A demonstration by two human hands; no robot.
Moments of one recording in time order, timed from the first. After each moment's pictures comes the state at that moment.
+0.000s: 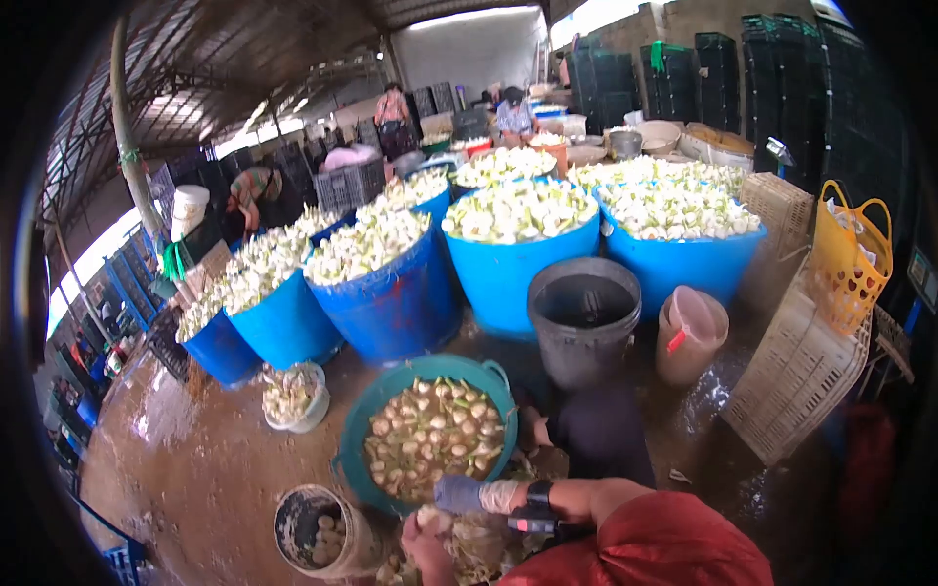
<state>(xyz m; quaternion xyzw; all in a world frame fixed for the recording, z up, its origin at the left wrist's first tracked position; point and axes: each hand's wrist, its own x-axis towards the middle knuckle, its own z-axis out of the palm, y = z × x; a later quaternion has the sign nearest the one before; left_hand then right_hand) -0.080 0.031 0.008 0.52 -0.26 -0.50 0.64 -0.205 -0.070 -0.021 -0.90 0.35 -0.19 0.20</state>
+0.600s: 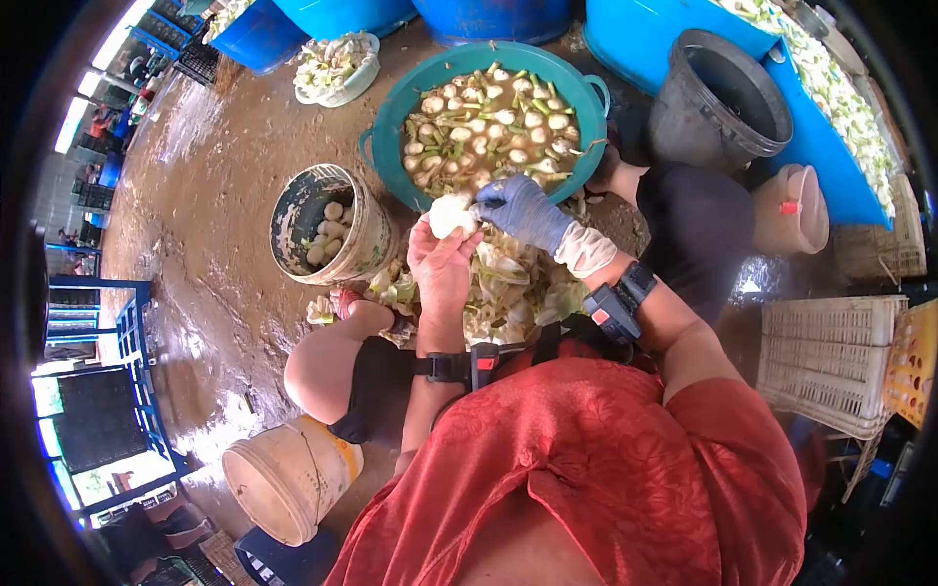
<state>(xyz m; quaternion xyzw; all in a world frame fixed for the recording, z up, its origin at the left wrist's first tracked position) -0.070 0.027 0.009 0.30 -0.16 -0.59 0.73 -0.211 -0.054 0.027 -0.71 0.43 -0.26 0.49</state>
